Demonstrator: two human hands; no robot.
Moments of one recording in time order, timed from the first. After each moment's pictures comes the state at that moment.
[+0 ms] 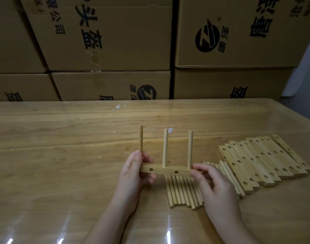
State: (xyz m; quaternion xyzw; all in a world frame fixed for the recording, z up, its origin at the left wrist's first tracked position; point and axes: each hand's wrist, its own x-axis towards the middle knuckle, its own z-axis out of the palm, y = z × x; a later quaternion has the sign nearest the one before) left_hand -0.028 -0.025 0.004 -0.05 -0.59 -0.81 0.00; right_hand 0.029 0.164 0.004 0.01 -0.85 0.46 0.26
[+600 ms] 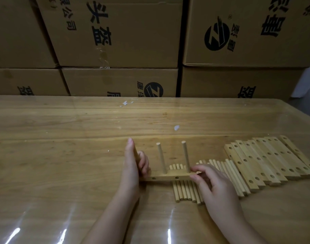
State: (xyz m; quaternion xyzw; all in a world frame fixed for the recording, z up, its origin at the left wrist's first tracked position) left_hand -0.028 -0.029 0.018 0.04 -0.61 -0.79 0.04; right_hand 0.032 0.155 0.007 0.05 -0.89 0.38 0.23
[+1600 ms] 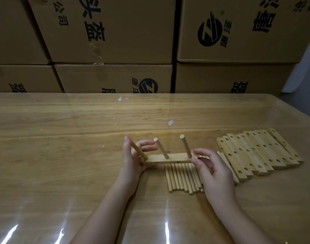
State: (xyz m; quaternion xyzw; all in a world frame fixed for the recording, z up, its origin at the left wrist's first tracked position) left_hand -0.028 -0.024 0.014 -0.02 -0.58 -0.81 -0.04; right_hand 0.029 0.165 0.009 0.03 -0.81 0.53 0.26
